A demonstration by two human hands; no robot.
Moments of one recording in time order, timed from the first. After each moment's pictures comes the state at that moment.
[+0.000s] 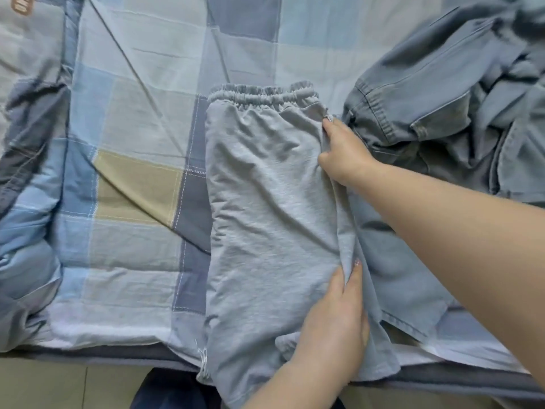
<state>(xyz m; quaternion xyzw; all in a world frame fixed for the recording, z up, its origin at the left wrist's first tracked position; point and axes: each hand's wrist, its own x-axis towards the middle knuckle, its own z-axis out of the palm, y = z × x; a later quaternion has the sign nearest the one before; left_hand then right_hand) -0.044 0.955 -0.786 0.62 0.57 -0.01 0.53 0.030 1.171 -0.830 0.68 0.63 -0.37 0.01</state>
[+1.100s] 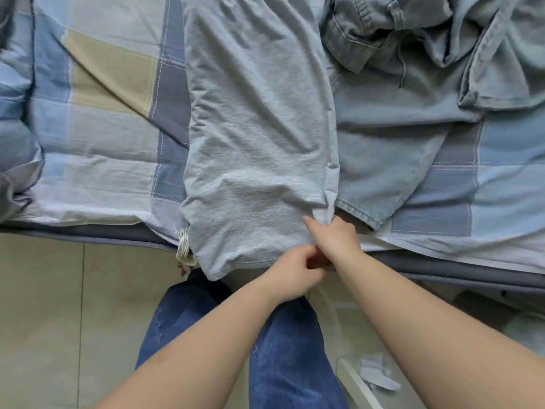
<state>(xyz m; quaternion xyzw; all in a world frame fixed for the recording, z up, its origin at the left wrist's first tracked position) -0.035 0.831 -0.822 0.42 0.53 0.06 0.74 0.072 0.879 -0.837 0.80 0.32 -0.50 0.11</state>
